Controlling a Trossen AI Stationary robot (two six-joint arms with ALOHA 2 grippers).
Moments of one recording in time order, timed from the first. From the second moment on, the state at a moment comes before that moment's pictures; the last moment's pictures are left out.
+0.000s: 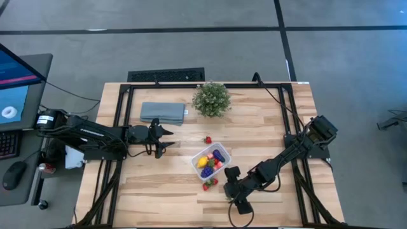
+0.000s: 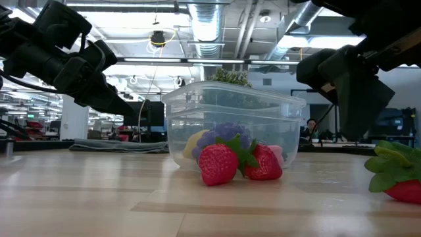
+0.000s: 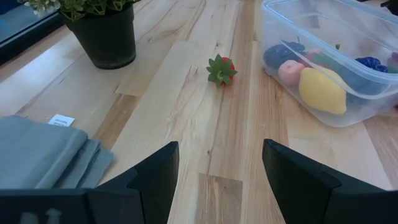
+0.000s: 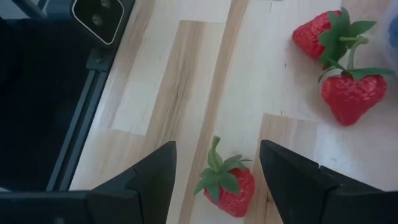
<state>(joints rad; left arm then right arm) 0.00 1.02 0.13 0.46 -0.16 -0.12 0.61 1.79 0.99 -0.13 0.02 0.36</state>
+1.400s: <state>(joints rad) 0.00 1.02 0.13 0.46 -0.16 -0.11 0.59 1.89 1.01 -0.21 -0.05 0.36</state>
